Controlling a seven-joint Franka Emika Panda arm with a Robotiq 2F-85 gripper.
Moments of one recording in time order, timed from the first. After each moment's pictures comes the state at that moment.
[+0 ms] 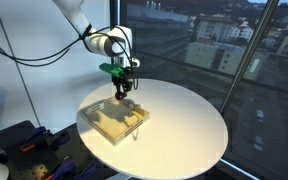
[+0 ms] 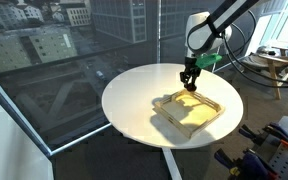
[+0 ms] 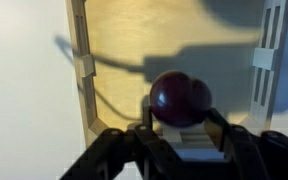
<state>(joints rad) 0.04 0.36 -0.05 -2.09 -0.02 2.40 0.08</state>
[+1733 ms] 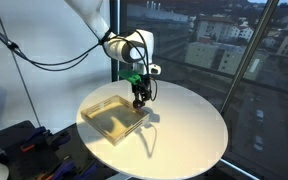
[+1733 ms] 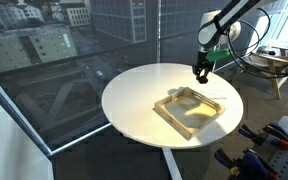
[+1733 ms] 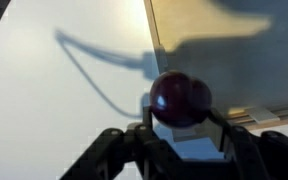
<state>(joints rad) -0.08 0.42 -0.13 -2.00 -0.02 2.39 0.08</state>
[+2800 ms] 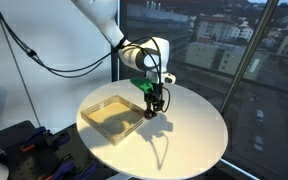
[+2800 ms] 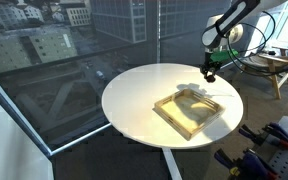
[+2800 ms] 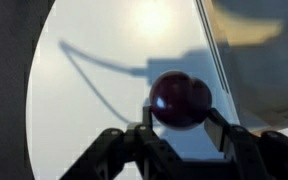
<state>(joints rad) -0.14 0.53 -0.19 -1.88 -0.02 2.33 0.12</state>
